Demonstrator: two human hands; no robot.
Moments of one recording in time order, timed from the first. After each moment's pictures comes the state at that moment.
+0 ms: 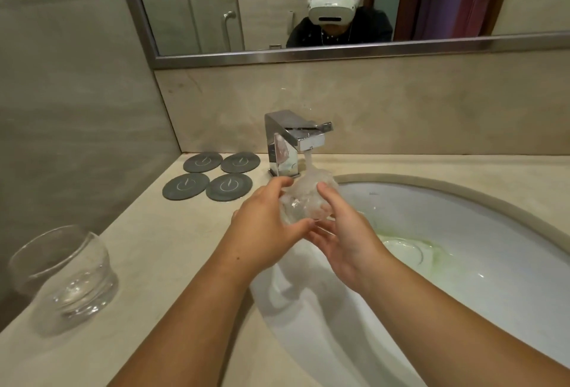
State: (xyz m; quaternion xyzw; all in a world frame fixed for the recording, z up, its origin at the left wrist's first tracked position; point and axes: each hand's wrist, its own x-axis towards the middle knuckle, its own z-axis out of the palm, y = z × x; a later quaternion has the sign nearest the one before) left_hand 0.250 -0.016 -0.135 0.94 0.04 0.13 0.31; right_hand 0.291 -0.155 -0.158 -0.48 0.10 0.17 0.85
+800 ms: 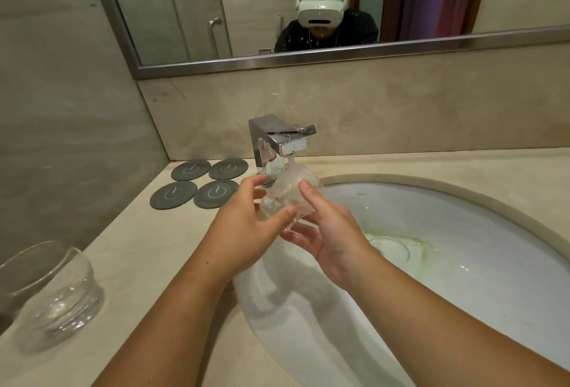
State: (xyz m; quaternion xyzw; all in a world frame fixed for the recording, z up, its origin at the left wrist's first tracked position) left_hand 0.250 -0.009 -0.132 0.91 0.05 0.13 0.40; right_hand 0.294 -0.156 -0.155 -0.47 0.03 0.20 0.86
